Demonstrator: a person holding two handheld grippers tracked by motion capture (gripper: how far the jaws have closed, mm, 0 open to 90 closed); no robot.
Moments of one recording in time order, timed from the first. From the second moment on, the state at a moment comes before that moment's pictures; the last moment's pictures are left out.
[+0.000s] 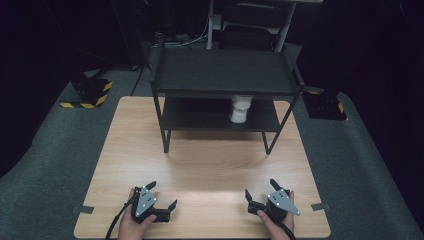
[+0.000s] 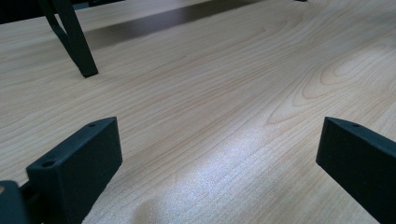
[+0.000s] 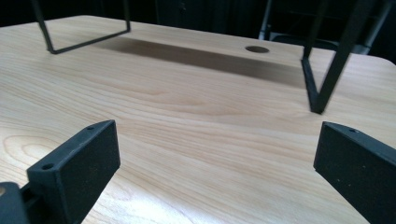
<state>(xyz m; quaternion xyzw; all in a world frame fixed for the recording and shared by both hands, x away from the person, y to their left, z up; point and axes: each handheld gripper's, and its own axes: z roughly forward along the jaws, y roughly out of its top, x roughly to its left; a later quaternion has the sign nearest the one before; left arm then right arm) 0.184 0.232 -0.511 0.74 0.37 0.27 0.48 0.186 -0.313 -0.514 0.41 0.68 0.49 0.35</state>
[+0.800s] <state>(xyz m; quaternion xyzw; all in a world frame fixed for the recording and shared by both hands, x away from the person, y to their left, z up) 0.185 0.231 -0.511 0.74 0.37 0.27 0.48 0.191 -0.313 -0.503 0.43 0.72 0.44 0.32</state>
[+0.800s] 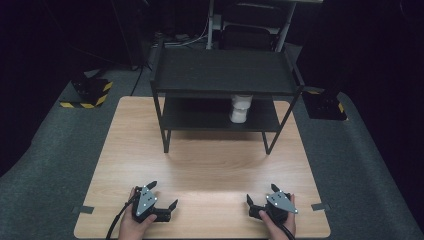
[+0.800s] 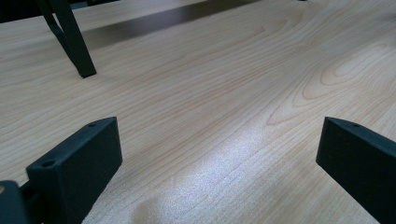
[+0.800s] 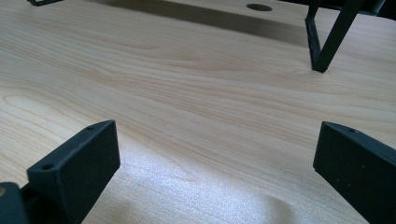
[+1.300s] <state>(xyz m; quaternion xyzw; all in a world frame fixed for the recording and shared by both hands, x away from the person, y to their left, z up) 0.184 0.231 -0.512 0.74 0.37 0.27 0.48 0.193 -0.312 -0.501 0.44 0.72 0.44 0.32</state>
